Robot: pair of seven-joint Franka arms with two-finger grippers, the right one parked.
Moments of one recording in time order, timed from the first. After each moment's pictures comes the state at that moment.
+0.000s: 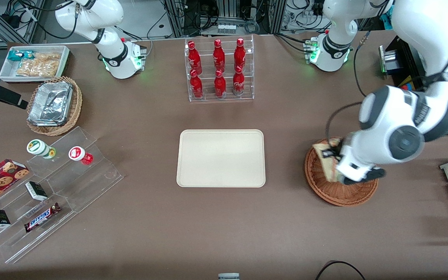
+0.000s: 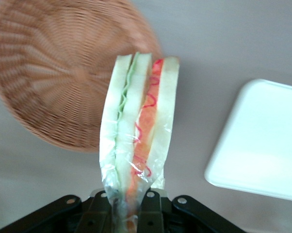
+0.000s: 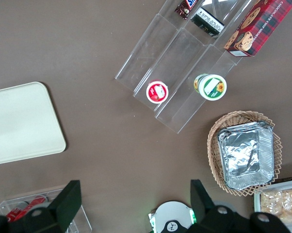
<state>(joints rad) 0.06 0.41 -0.44 -1.54 0.04 1.67 -0.56</state>
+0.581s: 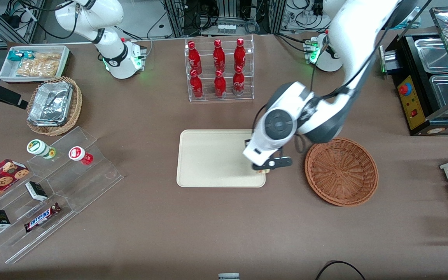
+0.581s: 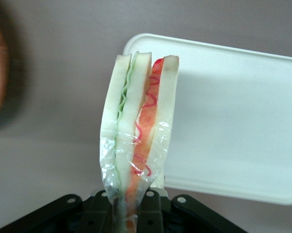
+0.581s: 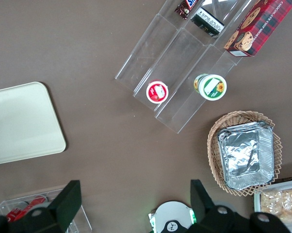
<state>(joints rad) -0.30 0.69 -0.46 -1.34 0.16 1.78 -0.89</state>
